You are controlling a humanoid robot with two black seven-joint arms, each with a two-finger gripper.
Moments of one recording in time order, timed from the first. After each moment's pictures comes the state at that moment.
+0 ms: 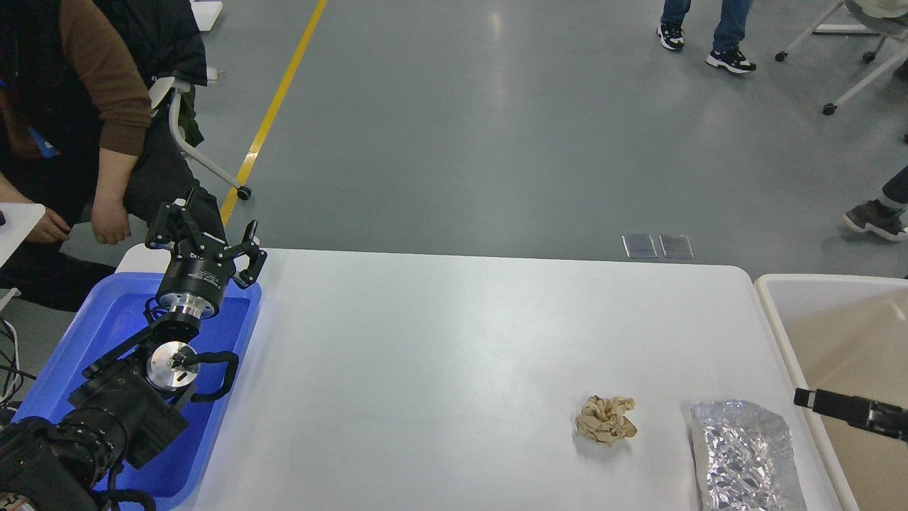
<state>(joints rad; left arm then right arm) -0.71 0.21 -0.76 -0.21 -0.11 -0.63 -0.56 0.56 -1.21 0.11 1.30 -1.20 0.02 0.35</state>
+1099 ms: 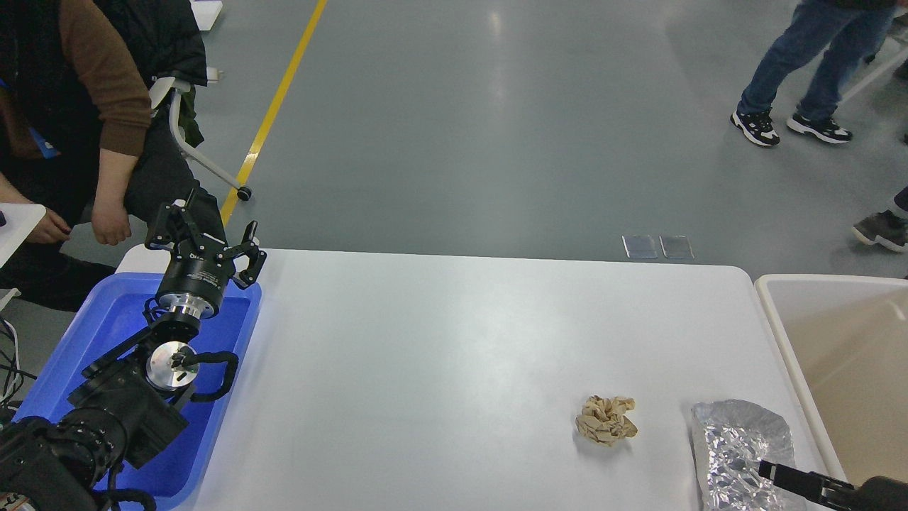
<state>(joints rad) -0.71 0.21 -0.76 -0.21 -0.11 -0.63 -0.56 0.37 -0.95 0.10 1.04 -1.21 -0.12 0.43</state>
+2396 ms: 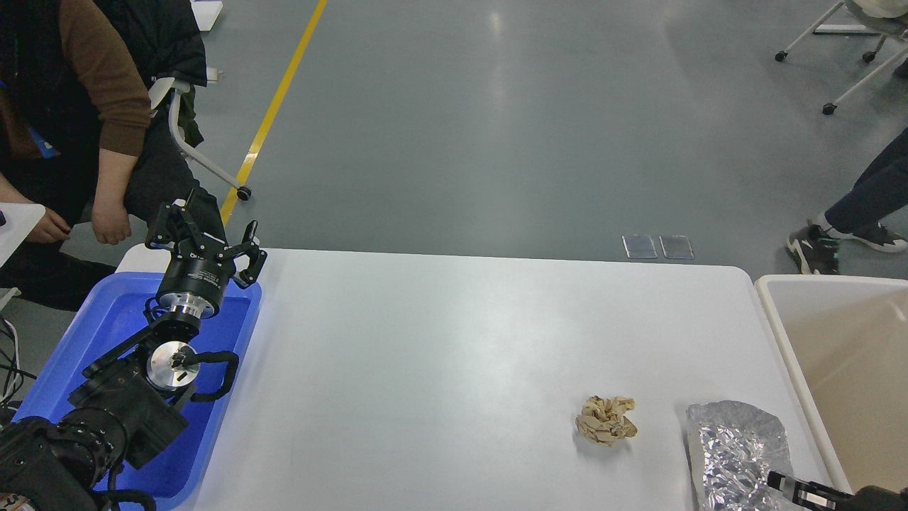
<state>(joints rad) -0.71 0.21 -0.76 -0.21 -0.11 -0.63 -0.56 0.35 -0.83 0.08 0.82 -1.21 -0.14 0.59</state>
